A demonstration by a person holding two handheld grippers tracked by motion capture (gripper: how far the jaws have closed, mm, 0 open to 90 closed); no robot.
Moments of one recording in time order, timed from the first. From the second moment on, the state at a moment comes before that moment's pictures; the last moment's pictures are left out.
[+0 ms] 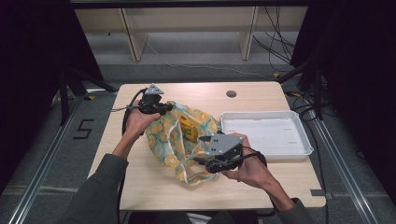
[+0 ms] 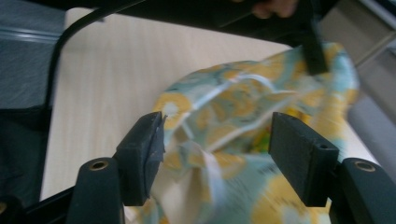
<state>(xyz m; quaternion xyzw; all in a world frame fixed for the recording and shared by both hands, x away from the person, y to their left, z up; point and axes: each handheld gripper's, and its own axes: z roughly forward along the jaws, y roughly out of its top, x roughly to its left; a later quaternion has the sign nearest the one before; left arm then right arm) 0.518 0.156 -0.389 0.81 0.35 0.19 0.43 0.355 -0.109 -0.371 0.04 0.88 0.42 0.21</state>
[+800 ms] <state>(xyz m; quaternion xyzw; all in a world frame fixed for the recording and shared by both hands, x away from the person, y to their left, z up) 0.524 0.176 -0.403 0.81 0.35 0.18 0.42 0.444 -0.112 -0.371 0.11 0.86 0.38 0.33</state>
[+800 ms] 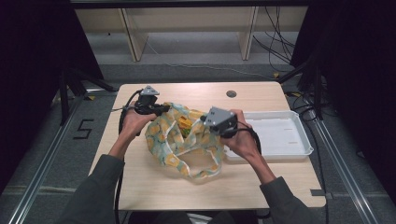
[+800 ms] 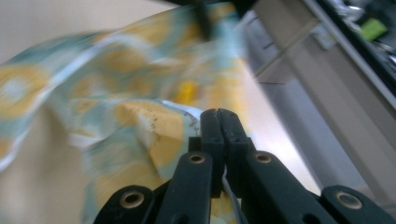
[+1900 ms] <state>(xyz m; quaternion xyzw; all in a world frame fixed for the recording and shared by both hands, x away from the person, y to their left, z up) 0.434 0.142 -0.402 0.84 0.27 0.17 0.43 0.550 -0.111 -0.426 0.32 0.85 0.33 0.27</state>
